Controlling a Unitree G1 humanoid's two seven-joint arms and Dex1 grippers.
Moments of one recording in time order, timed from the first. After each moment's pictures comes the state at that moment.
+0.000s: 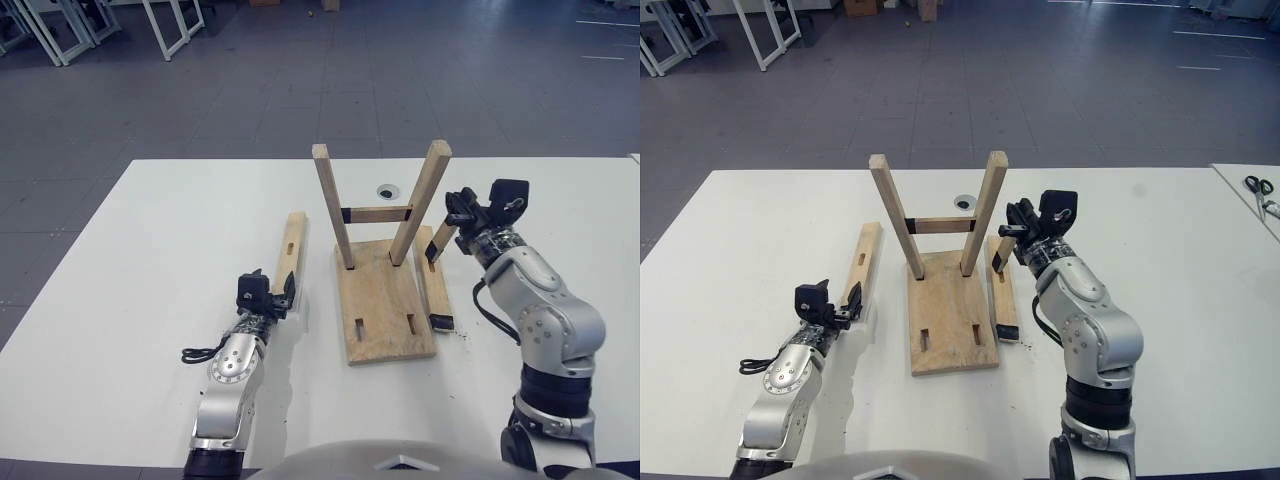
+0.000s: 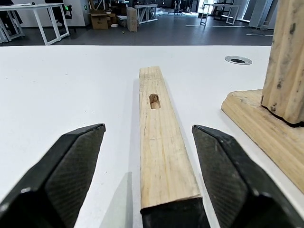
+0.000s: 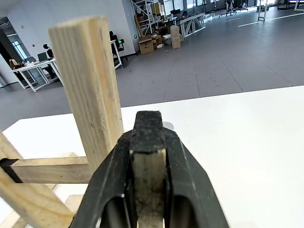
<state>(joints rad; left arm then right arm) 0.23 0.11 -0.04 -0.21 -0.10 0.19 -0.06 -0.25 -0.16 -0.11 -0.41 0.47 0.78 -0.02</state>
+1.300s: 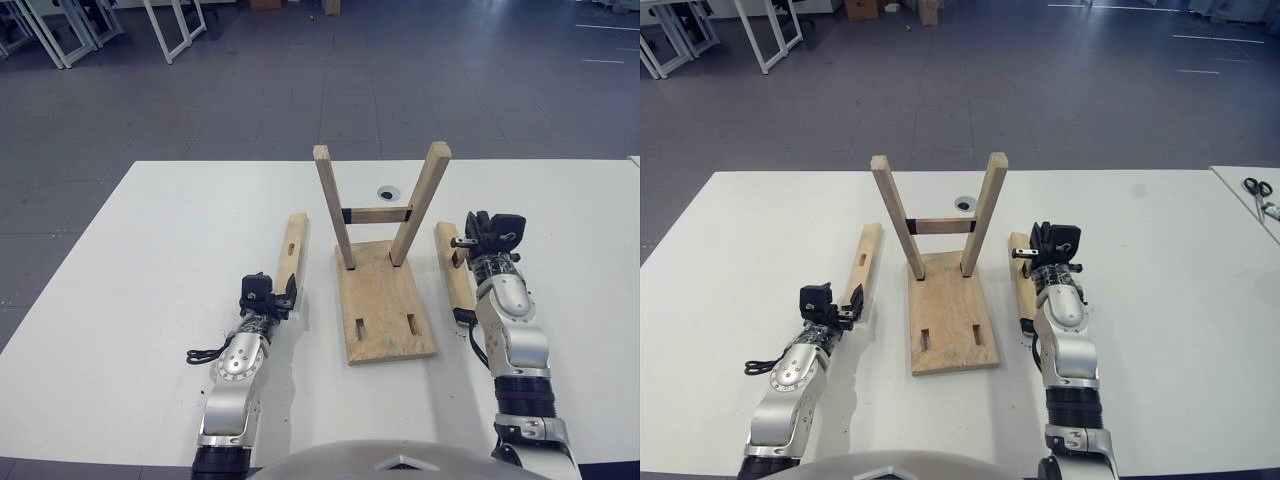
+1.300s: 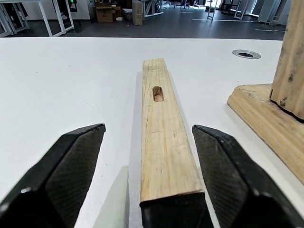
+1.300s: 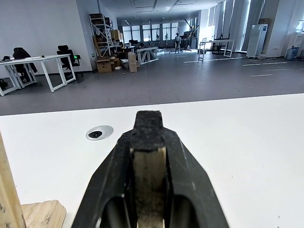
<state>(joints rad) 0.22 0.07 -0.03 -0.20 -0.06 0.23 -0.05 -0.15 -0.10 -0.10 0.04 0.14 0.11 0.03</state>
